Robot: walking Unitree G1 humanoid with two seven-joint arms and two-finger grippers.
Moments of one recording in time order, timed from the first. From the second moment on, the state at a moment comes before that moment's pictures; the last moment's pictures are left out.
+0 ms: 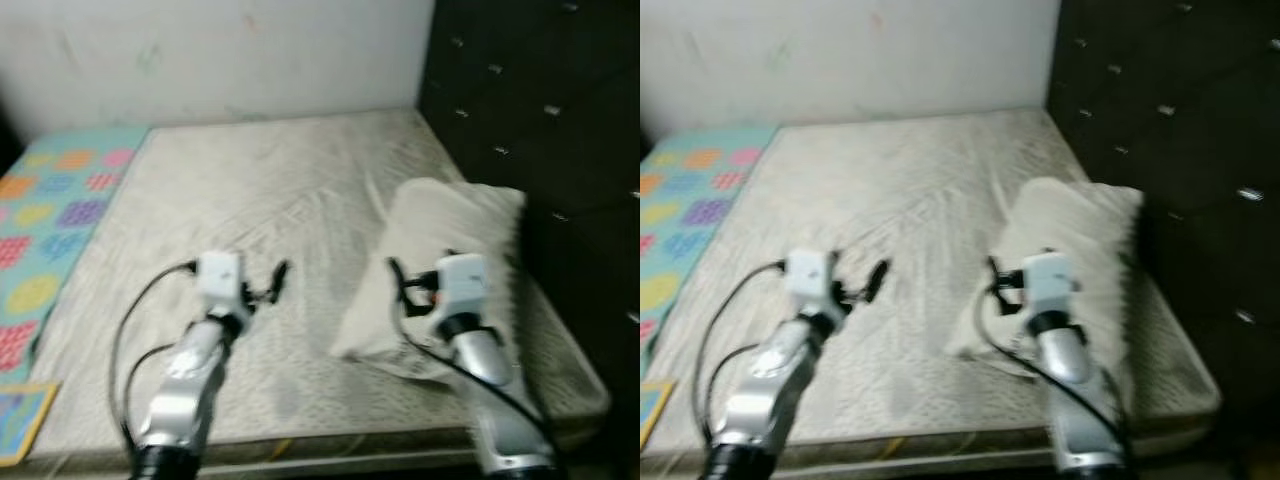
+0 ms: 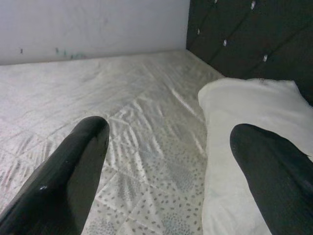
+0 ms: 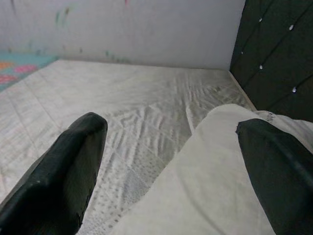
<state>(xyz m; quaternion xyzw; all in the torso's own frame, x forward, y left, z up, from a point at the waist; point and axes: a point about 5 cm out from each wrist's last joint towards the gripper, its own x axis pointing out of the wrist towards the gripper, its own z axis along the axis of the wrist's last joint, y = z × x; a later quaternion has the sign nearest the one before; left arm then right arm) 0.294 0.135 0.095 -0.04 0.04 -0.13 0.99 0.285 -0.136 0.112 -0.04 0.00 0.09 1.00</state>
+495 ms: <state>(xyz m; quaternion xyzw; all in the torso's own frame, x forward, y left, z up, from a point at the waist) 0.294 0.130 0.094 -0.04 0.04 -0.13 0.99 0.284 -0.138 0.110 -0.04 0.00 0.09 1.00</state>
